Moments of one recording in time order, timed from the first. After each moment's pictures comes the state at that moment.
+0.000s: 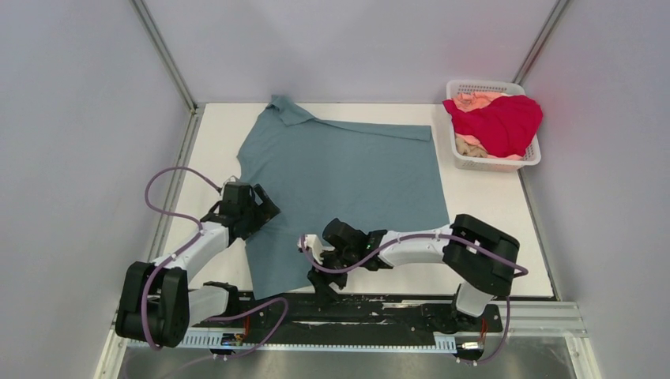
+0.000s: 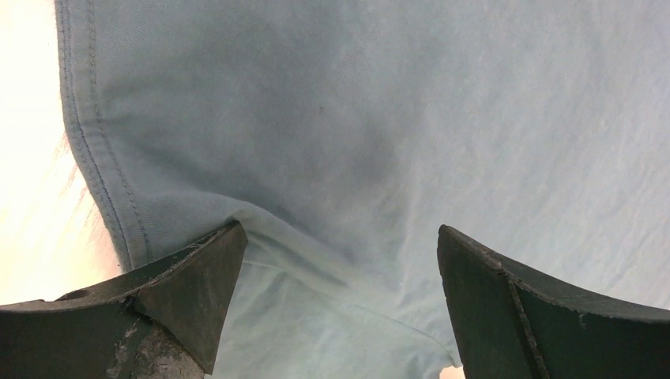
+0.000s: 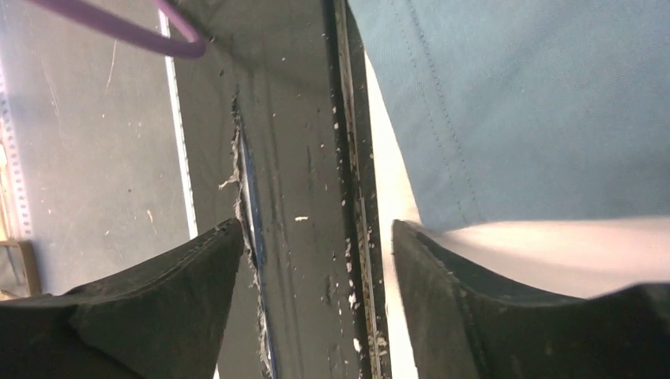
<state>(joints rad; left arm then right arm) -0.18 1.17 0.49 -0.20 -0.03 -0.83 1.15 1.71 0.82 0.05 -0.62 0.17</state>
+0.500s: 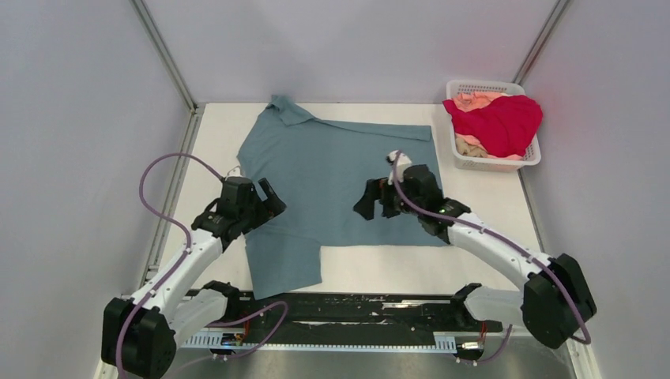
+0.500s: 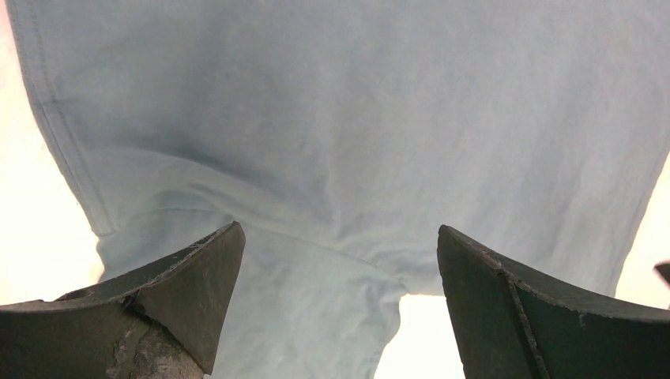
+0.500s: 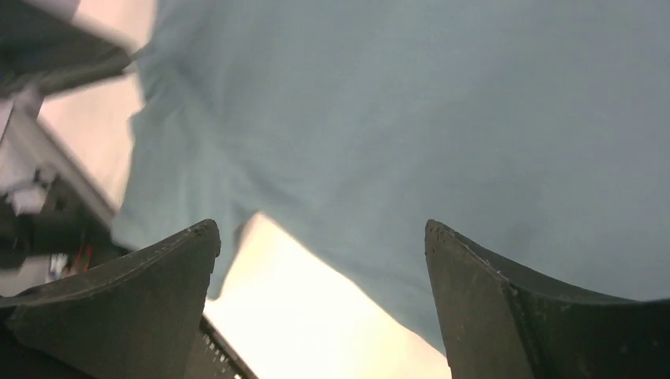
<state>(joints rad) -0.28 0.98 0.60 -0.41 -0.05 -0.78 0.68 1.25 0.77 -0.05 -0.27 0.37</state>
